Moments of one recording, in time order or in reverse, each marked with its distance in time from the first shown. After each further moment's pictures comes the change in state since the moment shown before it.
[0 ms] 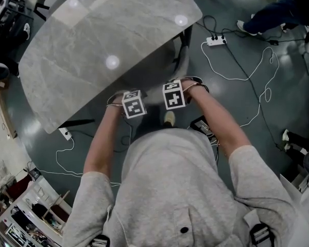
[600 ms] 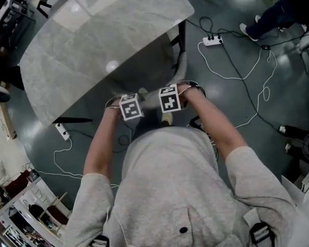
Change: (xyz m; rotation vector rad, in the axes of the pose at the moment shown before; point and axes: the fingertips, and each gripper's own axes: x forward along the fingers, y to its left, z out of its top) left arm 0.017 -0.063 0.003 -0.010 0.012 -0.021; right arm 0.017 0.065 0.000 0.012 -0.002 0.003
